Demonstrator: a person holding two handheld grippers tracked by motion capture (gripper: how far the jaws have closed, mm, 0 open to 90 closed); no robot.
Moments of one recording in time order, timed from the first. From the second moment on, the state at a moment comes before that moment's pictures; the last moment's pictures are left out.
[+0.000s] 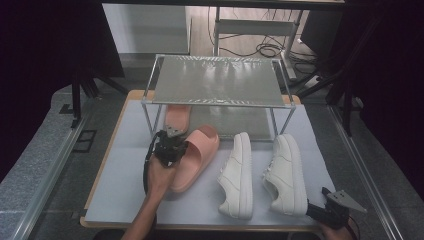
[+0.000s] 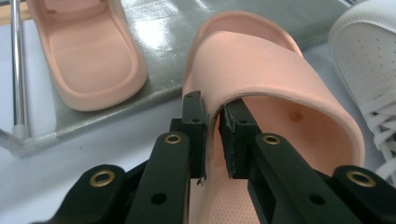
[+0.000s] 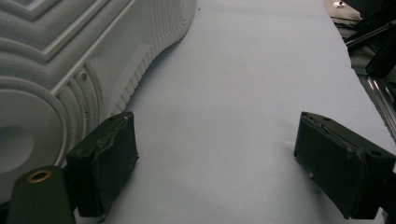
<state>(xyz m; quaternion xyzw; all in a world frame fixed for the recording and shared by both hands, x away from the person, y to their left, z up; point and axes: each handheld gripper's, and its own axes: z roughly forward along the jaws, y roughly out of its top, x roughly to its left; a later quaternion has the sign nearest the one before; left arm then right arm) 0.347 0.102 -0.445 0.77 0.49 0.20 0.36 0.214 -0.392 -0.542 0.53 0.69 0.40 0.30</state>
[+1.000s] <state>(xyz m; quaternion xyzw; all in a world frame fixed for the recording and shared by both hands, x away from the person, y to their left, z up) 0.389 0.090 -0.453 0.74 0.51 0.23 0.37 0.214 -0.393 -0.542 0.53 0.69 0.40 0.30</state>
